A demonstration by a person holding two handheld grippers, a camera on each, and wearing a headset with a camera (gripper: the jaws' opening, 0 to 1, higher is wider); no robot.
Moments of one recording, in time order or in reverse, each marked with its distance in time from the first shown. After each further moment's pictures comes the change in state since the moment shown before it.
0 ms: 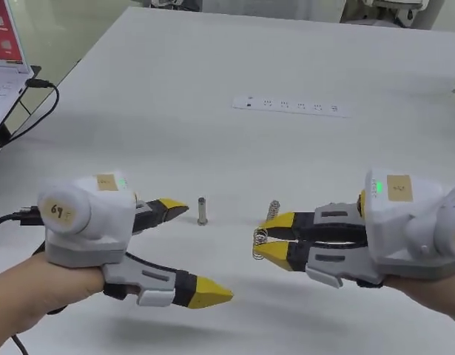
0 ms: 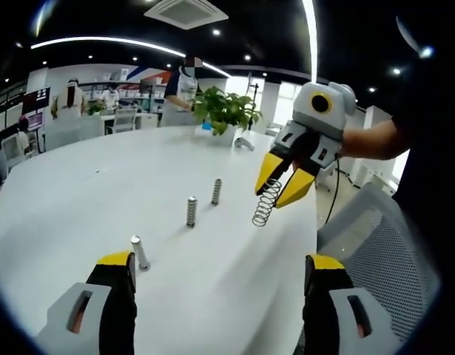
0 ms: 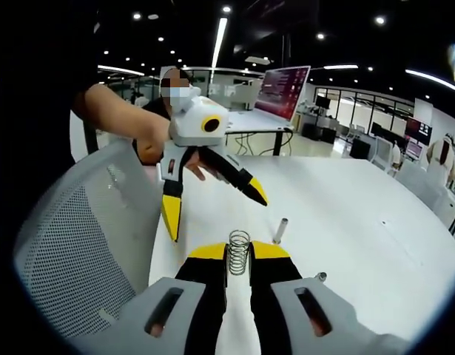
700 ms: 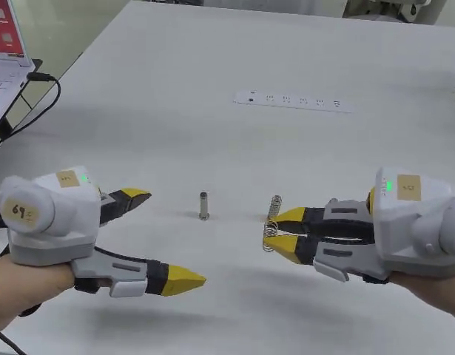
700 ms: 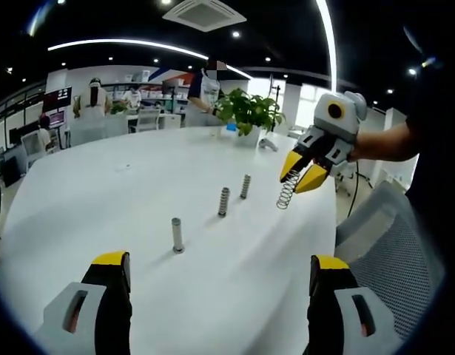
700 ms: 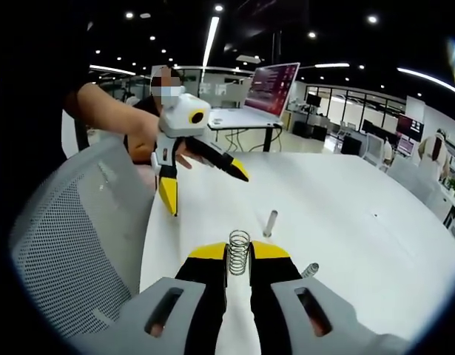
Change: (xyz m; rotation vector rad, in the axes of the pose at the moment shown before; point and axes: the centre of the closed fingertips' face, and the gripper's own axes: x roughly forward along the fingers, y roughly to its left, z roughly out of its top) left arm -0.028 0.031 -0.014 -0.029 -0.009 0.134; right arm -0.004 -0.012 -0.013 0.021 0.007 -0.060
